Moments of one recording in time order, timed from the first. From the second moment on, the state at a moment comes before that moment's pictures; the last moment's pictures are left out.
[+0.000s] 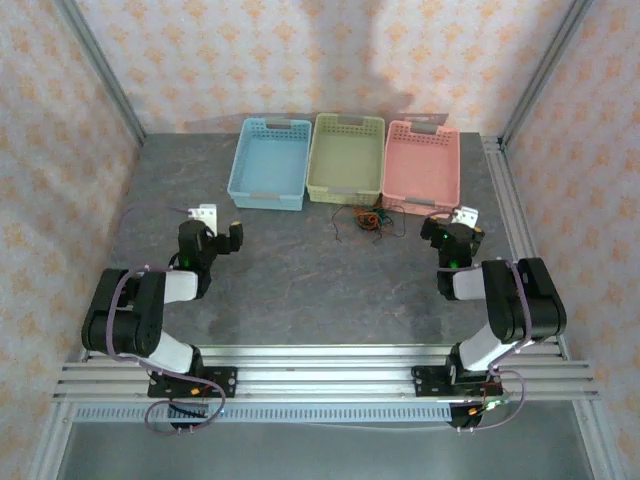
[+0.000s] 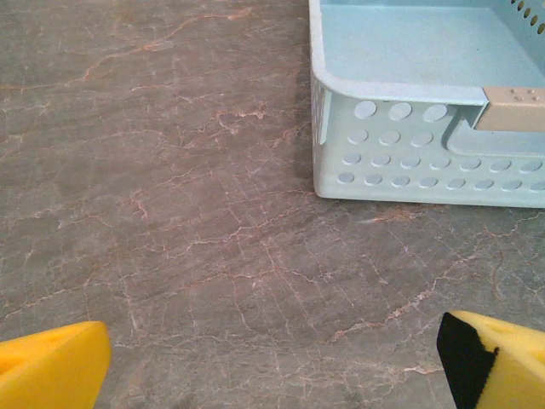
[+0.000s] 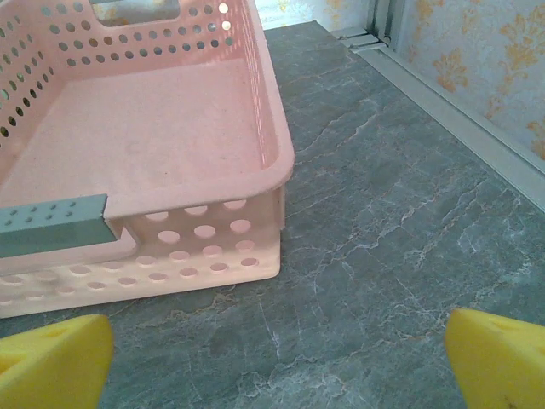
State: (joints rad) left arm 0.01 1.50 0.41 0.64 -0.05 -0.03; right arm 0.04 1.57 0.38 0.82 0.29 0.17
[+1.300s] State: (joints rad) left arm 0.00 1.50 0.41 0.65 -0.06 -0.03; right arm 0.04 1.57 0.38 0.82 0.27 0.17
